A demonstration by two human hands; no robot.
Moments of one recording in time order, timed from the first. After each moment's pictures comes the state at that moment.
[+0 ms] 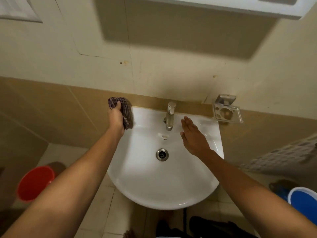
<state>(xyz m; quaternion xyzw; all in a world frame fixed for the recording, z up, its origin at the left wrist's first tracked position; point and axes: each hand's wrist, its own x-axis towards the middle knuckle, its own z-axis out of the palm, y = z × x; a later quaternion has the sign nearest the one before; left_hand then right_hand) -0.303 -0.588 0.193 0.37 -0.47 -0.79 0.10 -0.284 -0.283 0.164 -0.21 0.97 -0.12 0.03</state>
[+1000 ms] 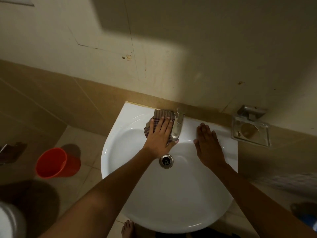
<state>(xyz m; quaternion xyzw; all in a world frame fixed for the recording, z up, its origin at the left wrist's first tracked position) -0.301 -0.481 0.098 -0.08 -0.99 -0.09 -0.03 -0.339 -0.252 0.113 -0.22 0.97 -0.05 0.06</state>
